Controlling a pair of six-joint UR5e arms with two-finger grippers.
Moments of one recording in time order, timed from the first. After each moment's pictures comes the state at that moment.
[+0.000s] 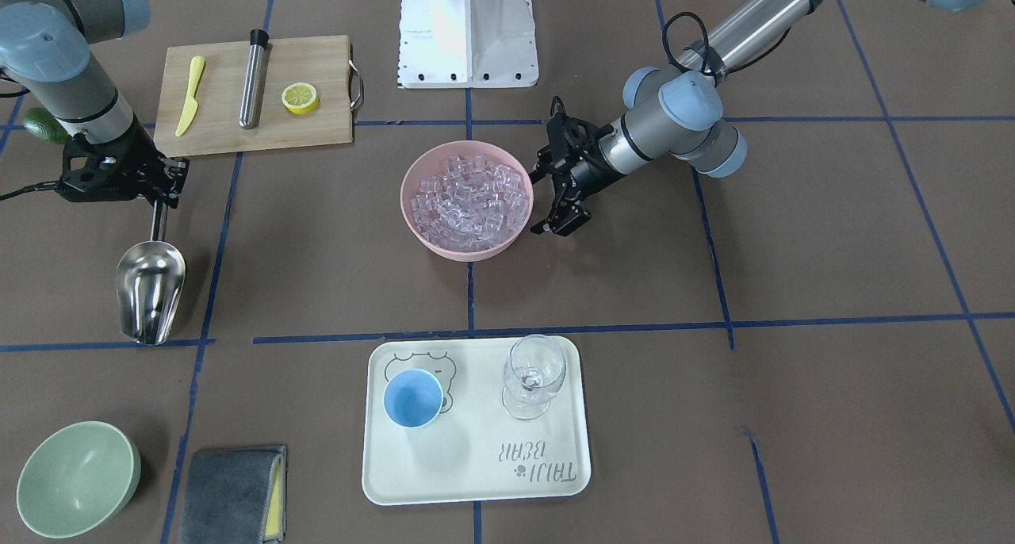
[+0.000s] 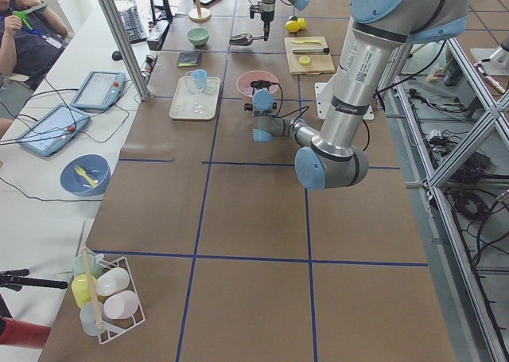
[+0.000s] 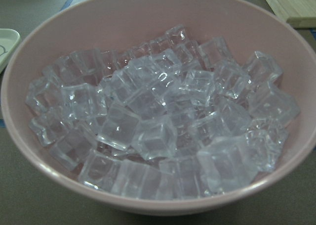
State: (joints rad) left arm -0.51 -2.04 -1.37 -2.81 -2.00 -0.02; right arm 0.72 -1.67 1.94 -1.22 1.96 0.98
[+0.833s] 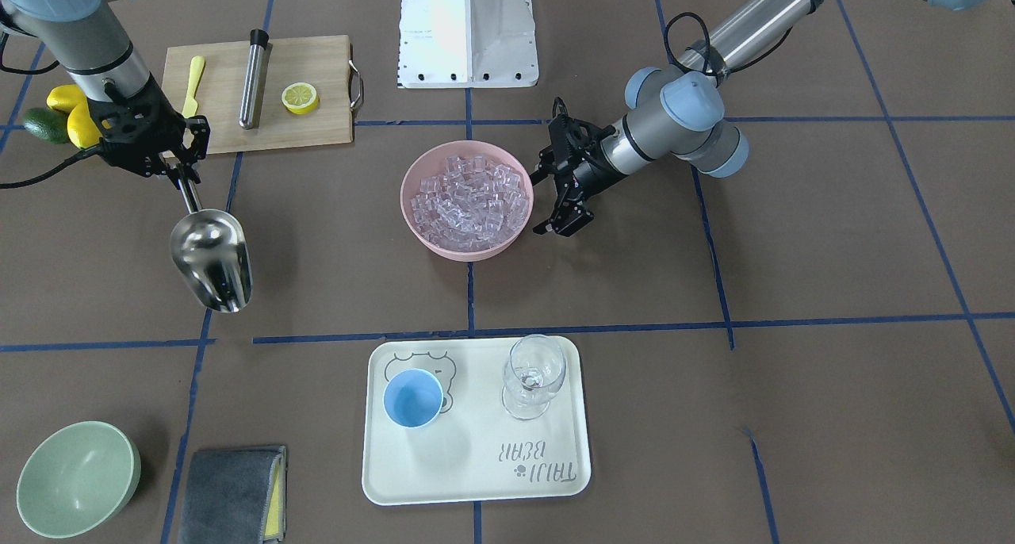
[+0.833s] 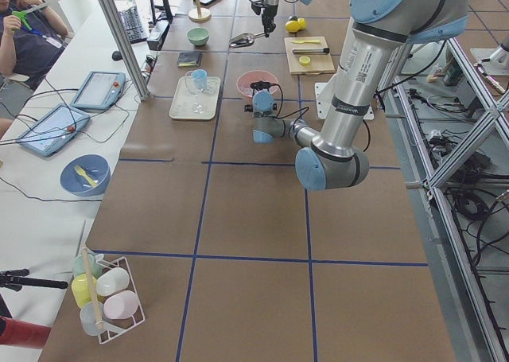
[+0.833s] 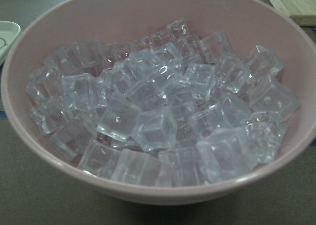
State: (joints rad) left arm -0.51 -2.03 -1.37 -2.81 -2.00 -0.02; right arm 0.67 -1.66 2.10 -1.27 1.89 0.48
